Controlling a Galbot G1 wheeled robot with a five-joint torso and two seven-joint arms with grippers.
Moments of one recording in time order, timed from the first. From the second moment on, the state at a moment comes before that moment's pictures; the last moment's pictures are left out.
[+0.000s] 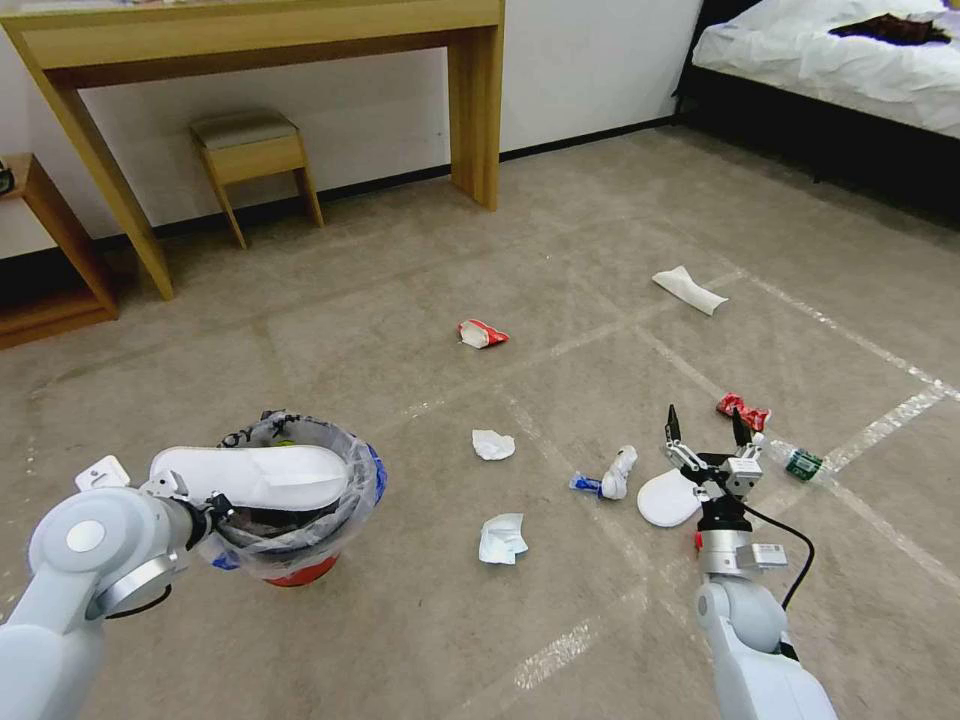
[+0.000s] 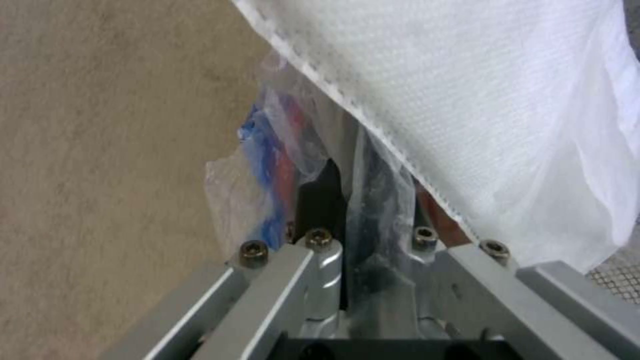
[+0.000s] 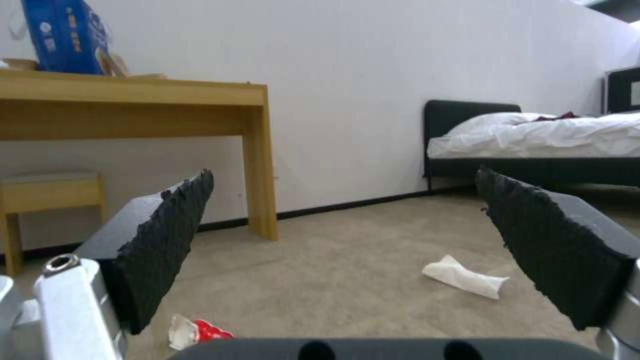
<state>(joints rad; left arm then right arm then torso) 1.25 -0.91 -0.67 -2.08 -1.83 0.61 -1.29 -1.18 1.39 0.66 1.45 0.33 0.62 -0.19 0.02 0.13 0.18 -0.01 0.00</state>
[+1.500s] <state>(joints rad) 1.24 -0.93 -0.67 -2.08 -1.82 0.61 -1.27 -1.05 1.09 0.61 1.37 0.21 0.40 -0.29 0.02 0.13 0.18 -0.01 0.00</state>
